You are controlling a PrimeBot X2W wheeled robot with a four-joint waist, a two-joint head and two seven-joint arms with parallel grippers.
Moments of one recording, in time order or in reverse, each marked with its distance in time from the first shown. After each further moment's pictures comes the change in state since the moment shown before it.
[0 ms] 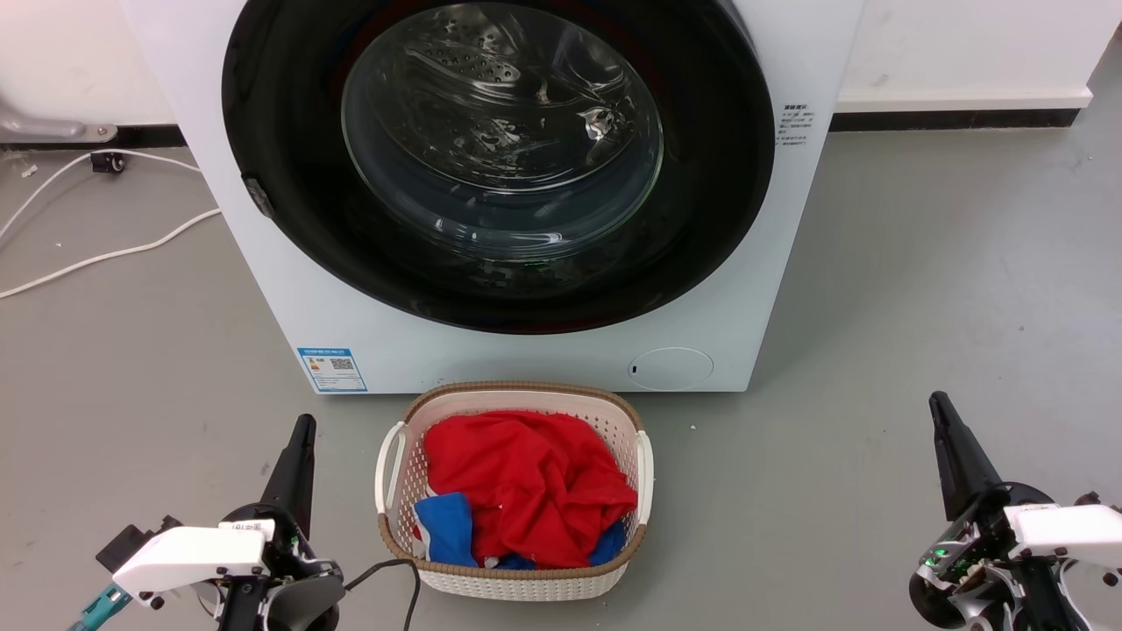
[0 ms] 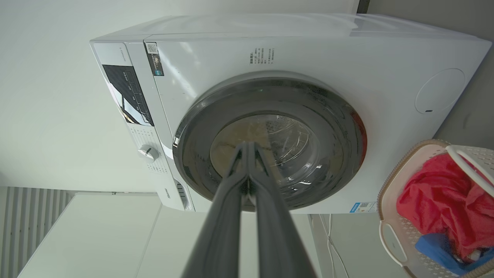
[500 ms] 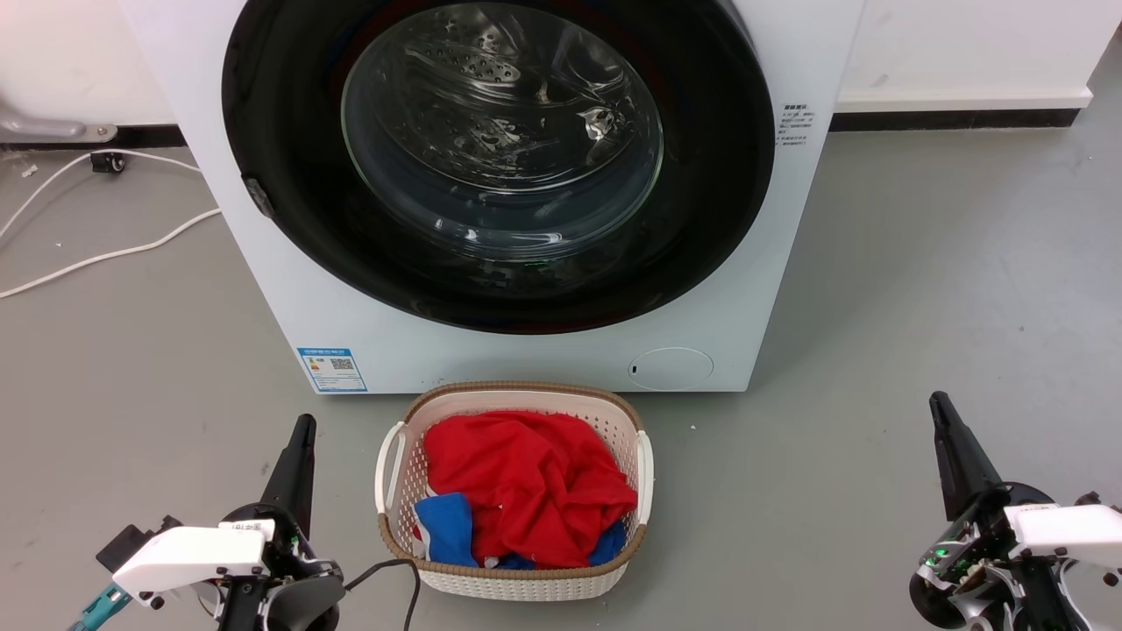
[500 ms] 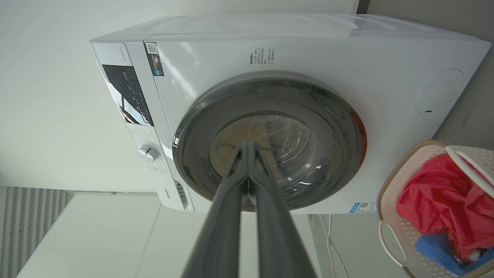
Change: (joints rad) left arm 0.000 0.000 0.000 0.000 0.001 0.000 0.001; right arm 0.000 0.000 -0.001 0.000 -0.002 0.000 0.000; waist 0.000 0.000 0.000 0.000
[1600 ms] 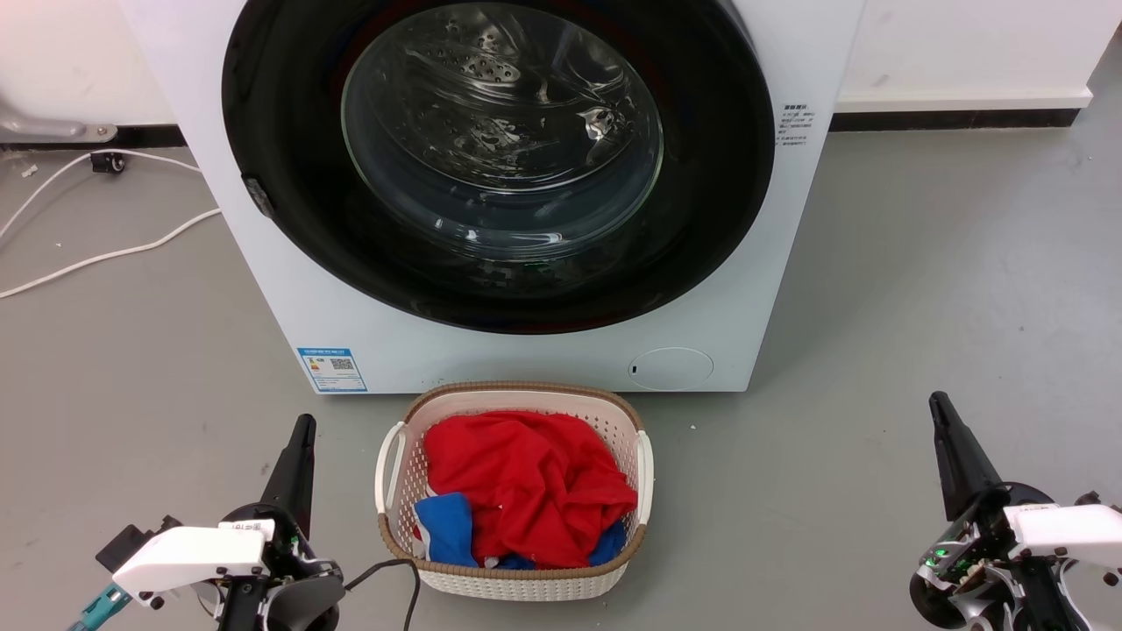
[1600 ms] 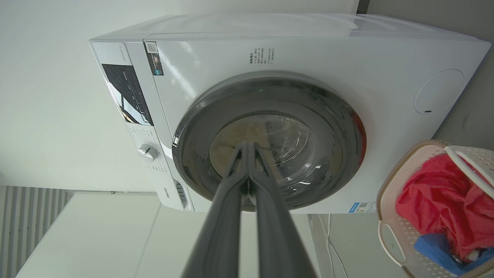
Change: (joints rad) left arm 0.000 0.000 0.000 0.000 0.000 0.000 0.000; right arm 0.000 0.001 -0.002 0.000 -0.005 0.000 0.003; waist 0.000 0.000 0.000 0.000
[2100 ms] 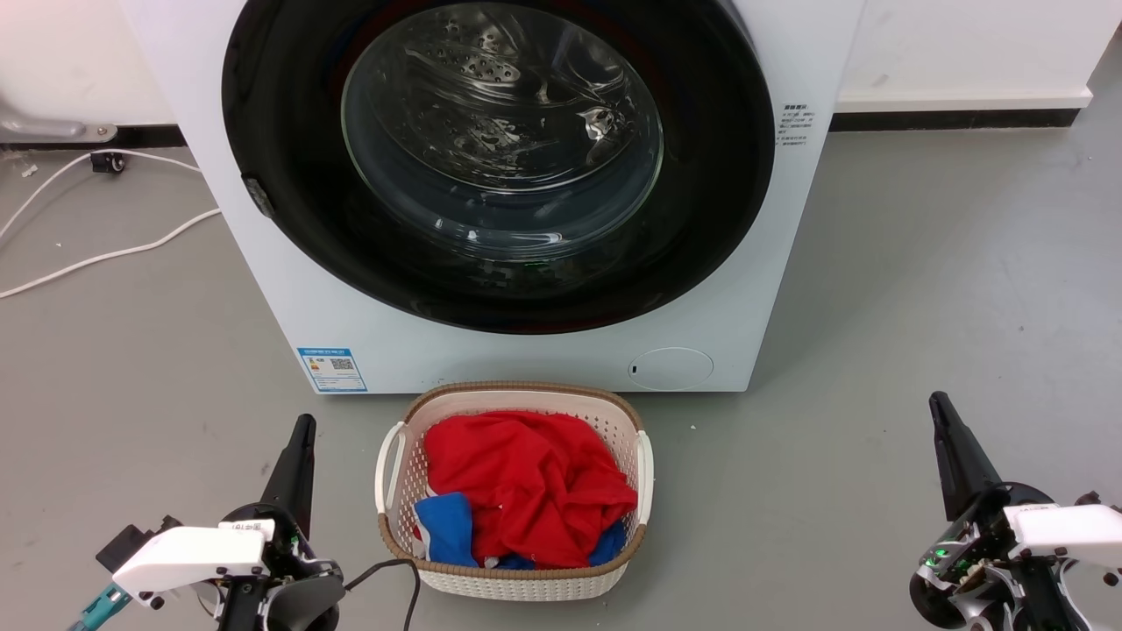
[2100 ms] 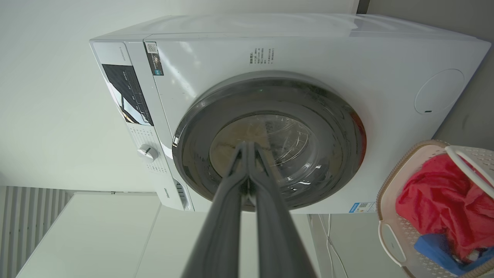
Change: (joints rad) left arm 0.000 0.000 0.000 0.000 0.000 0.000 0.000; right arm 0.000 0.001 -0.001 0.000 0.000 0.000 0.000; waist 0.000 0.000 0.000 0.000
